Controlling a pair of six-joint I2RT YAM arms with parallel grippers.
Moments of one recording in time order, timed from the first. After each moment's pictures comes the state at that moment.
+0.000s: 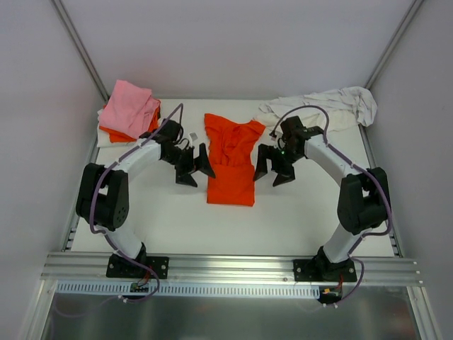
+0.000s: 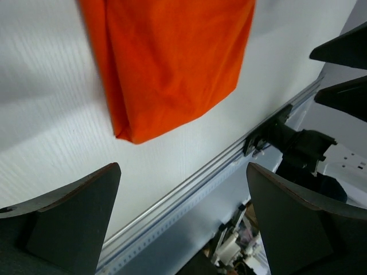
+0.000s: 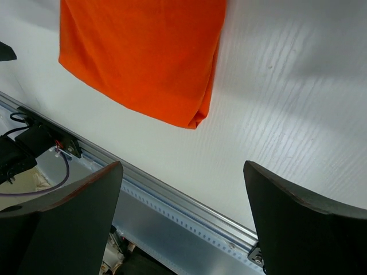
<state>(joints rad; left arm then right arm) -0.29 1.69 1.22 -0.70 0.68 -0.48 0.35 1.73 1.36 -0.94 -0.47 0.33</state>
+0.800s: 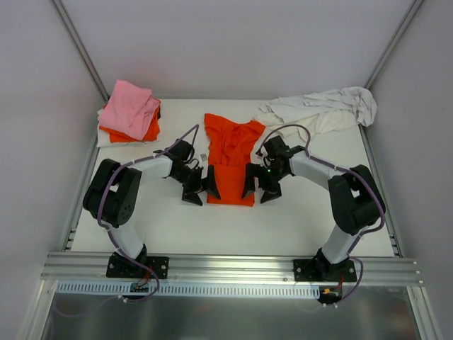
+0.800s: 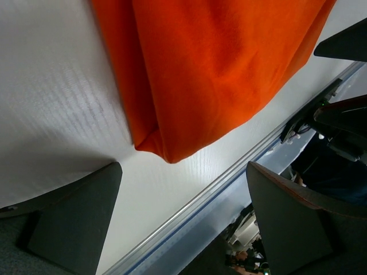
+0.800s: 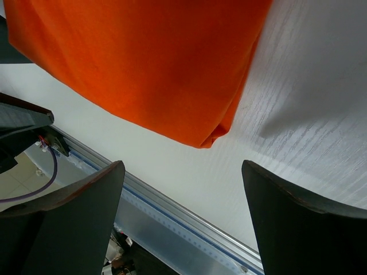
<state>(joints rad) -0.39 1.75 0.96 -0.50 0.68 -0.46 0.50 1.73 1.09 -0.67 -0.49 0.46</state>
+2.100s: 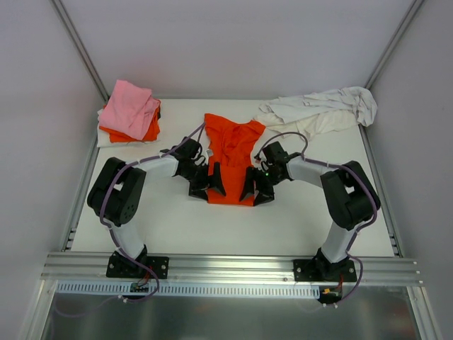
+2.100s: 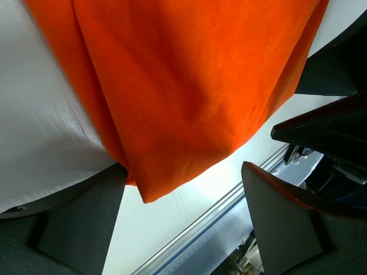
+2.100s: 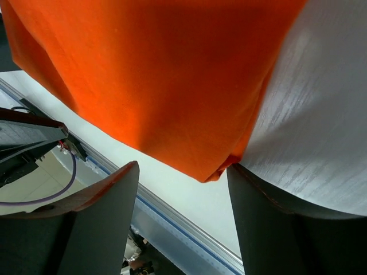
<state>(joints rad) -0.45 1.78 1.00 -0.41 0.59 -0.52 0.50 1.78 1.00 -0.49 -0.57 0.54</state>
